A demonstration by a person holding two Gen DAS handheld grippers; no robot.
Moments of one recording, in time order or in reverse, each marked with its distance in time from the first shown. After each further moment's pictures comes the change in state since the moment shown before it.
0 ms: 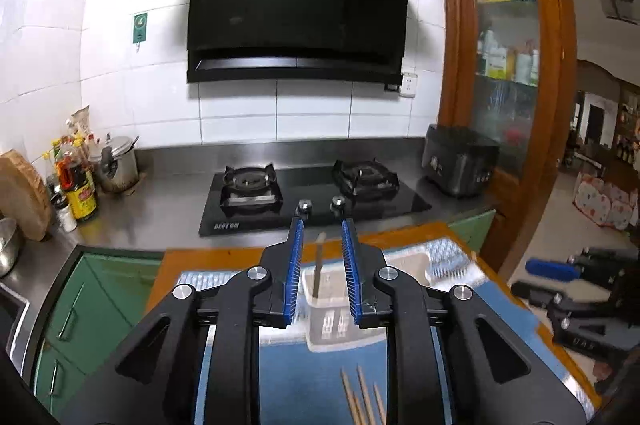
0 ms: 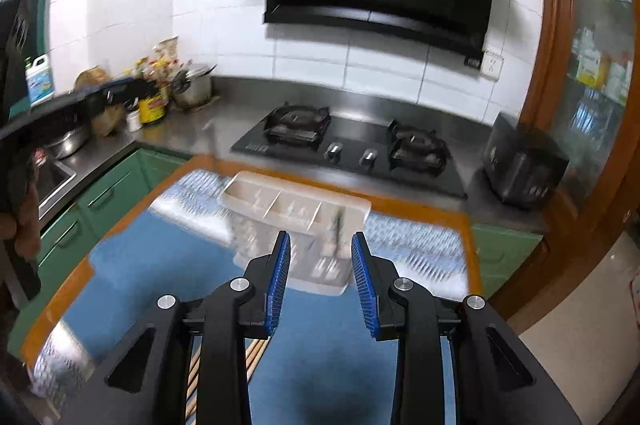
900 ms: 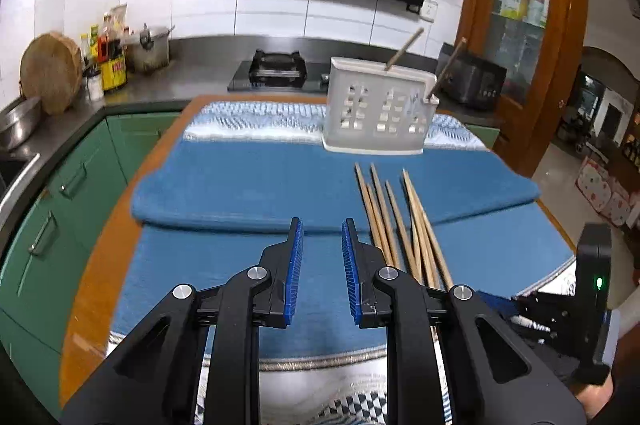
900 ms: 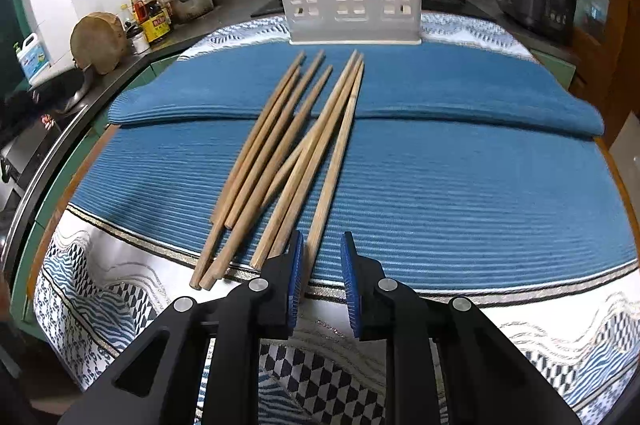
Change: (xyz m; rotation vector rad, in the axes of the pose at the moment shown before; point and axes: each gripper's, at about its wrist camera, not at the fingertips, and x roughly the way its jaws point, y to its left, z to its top) left arm -0.082 0.018 -0.221 -0.115 0.228 0.035; right arm 0.033 0.104 -0.233 0.223 0.279 0.070
